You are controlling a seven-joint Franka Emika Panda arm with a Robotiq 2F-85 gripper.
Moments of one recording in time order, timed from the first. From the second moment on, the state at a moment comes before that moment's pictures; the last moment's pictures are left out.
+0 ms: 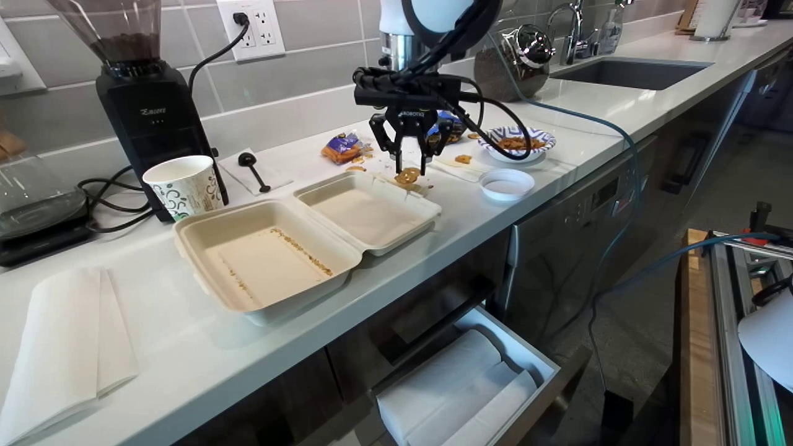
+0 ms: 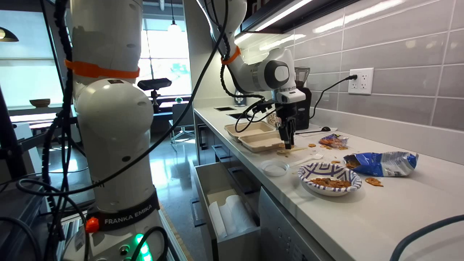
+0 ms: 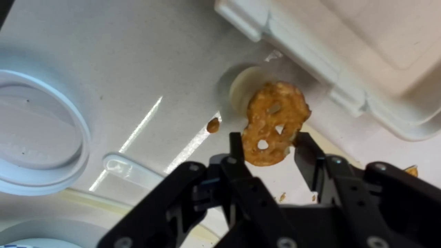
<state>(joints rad) 0.10 0.13 -0.07 -2.31 -0.14 2.57 1.27</state>
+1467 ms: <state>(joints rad) 0.10 0.14 -0.06 -2.32 -0.14 2.57 1.27</state>
